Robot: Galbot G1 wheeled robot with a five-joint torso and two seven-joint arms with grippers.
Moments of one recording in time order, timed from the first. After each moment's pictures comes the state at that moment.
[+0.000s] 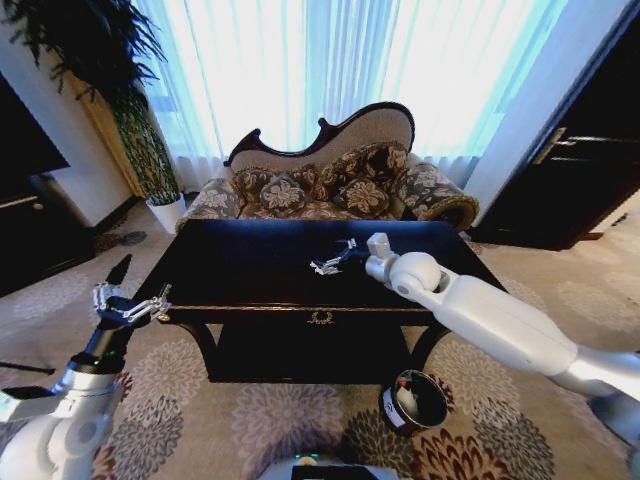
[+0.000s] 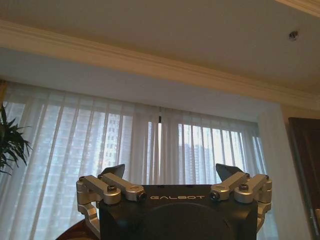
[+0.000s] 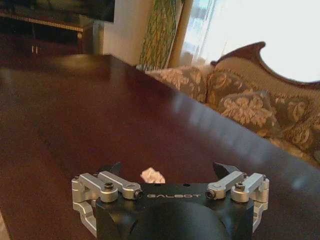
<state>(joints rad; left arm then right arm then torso) 1.57 -1.37 -1.13 -2.27 -0.77 -0.12 0.60 -0.16 0.72 -0.50 1.82 0.93 -0.56 0.02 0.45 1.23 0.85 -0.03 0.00</state>
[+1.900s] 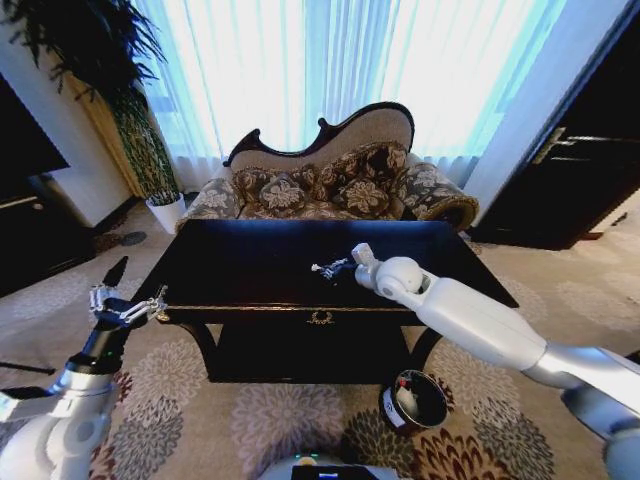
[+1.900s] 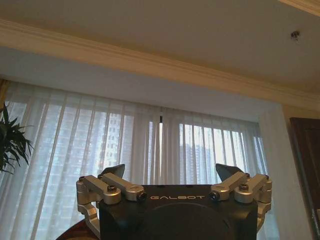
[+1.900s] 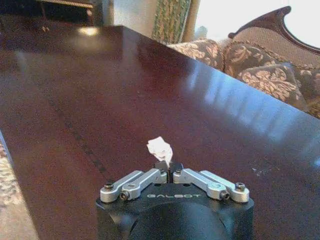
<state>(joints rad) 1.57 -1.36 -1.13 -2.25 -0.78 -0.13 0.61 -0.21 0.75 -0.48 1.78 0.90 -0.60 -0.06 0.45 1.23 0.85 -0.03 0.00</state>
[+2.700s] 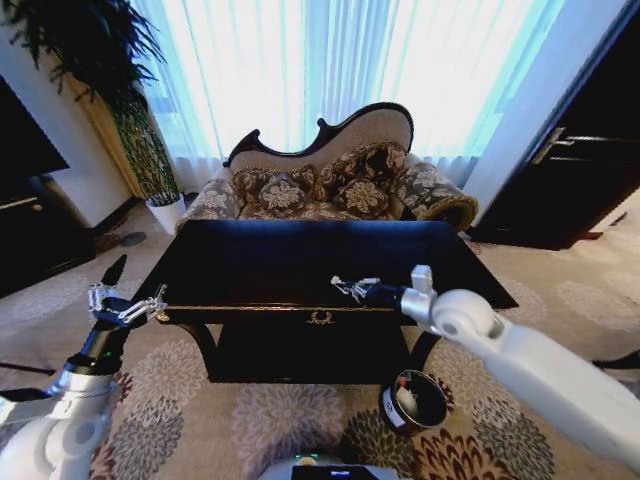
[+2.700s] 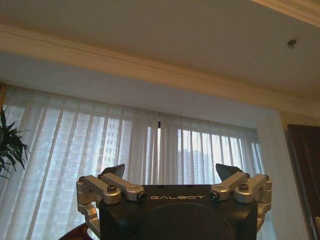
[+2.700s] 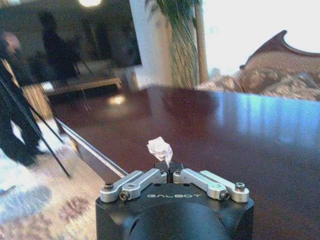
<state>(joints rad) 1.58 -1.38 -1.13 -2.28 -0.80 -0.14 0.60 -0.96 0.57 0.19 2.14 1.05 -0.42 -0.21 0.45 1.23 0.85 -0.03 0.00</state>
